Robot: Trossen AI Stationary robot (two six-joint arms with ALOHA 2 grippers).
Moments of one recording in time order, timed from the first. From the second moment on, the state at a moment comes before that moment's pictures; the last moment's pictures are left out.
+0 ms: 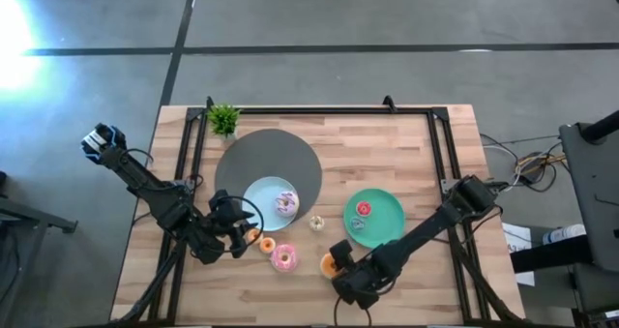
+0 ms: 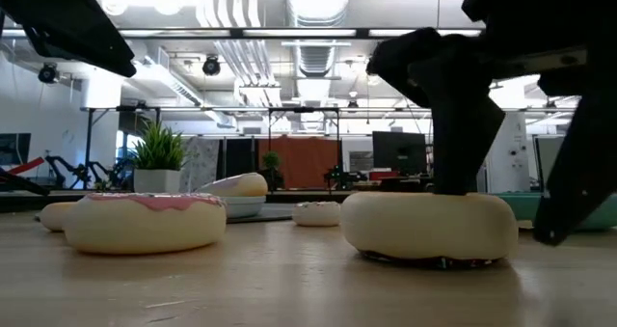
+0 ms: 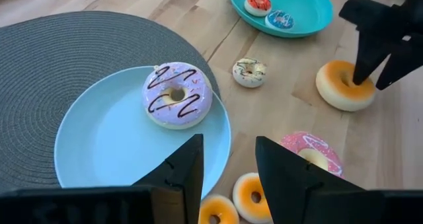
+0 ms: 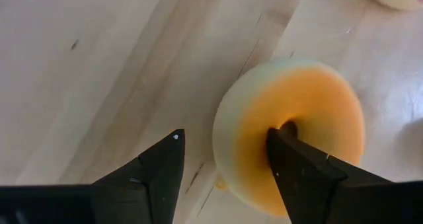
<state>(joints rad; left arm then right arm) -0.72 1.13 0.77 -0.61 -0.75 -1.05 0.60 2.02 1.35 -0.50 0.19 0.07</state>
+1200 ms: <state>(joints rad) -0.72 1.15 0.76 -0.44 -0.81 -0.95 0.24 1.65 0.83 0.55 0.07 1.25</state>
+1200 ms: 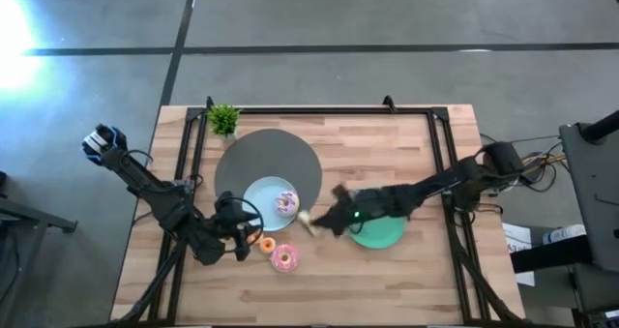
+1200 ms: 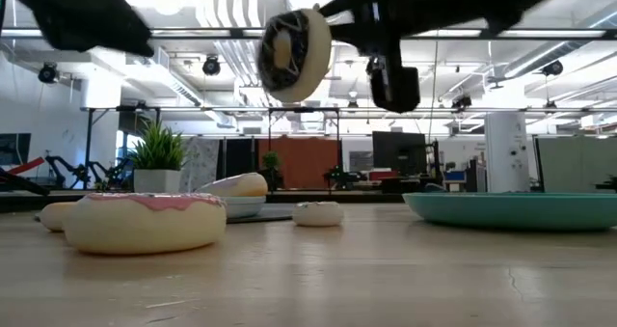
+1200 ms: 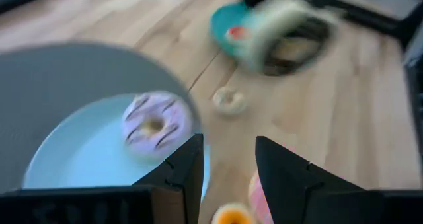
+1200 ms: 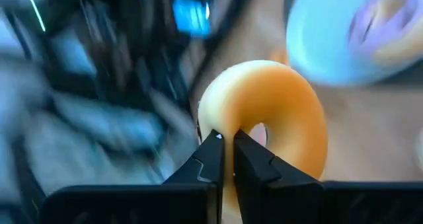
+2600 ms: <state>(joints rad) -0.45 1.57 1.00 0.05 -1.27 -0.20 0.14 1.65 0.83 0.86 0.62 1.72</state>
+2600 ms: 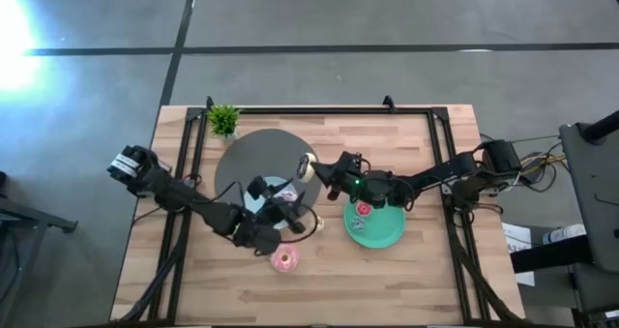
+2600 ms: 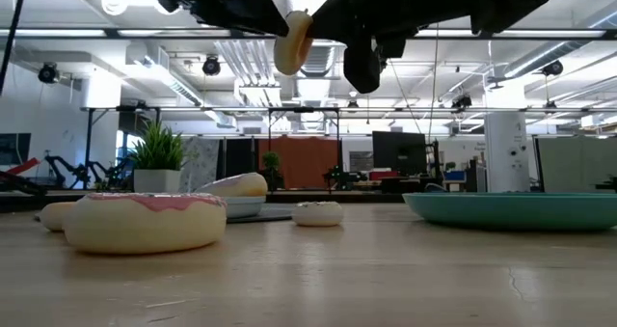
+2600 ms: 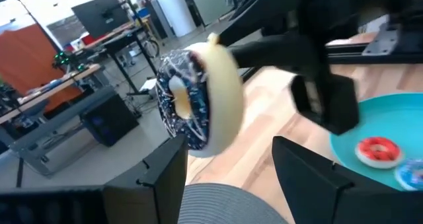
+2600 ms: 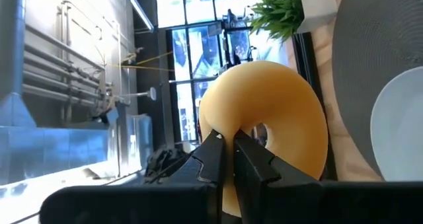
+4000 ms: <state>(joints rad) -0.35 1.42 0.92 -0.80 -0.80 -0.45 0.06 1.25 0.85 0.01 0.26 1.14</state>
